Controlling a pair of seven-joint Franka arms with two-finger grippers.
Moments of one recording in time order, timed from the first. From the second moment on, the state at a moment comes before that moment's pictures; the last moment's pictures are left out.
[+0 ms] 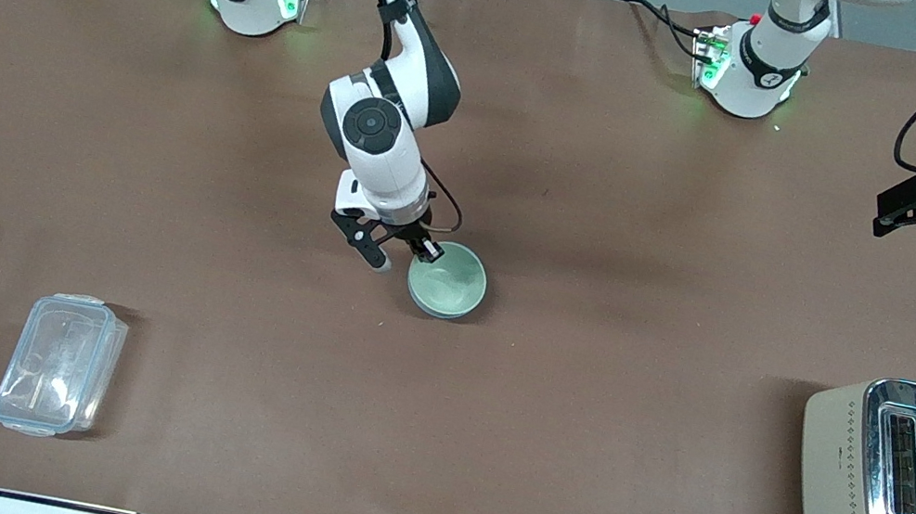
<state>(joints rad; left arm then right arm) -0.05 -0.05 -0.05 -1.62 0.04 1.55 -0.08 0.86 0.54 -0.18 -1.80 0.26 2.47 1.24</state>
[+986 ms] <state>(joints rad) -0.06 -0.05 -0.07 -1.63 0.02 1.55 -0.08 0.84 0.33 -0.44 -1.72 0.15 2.04 0.77</state>
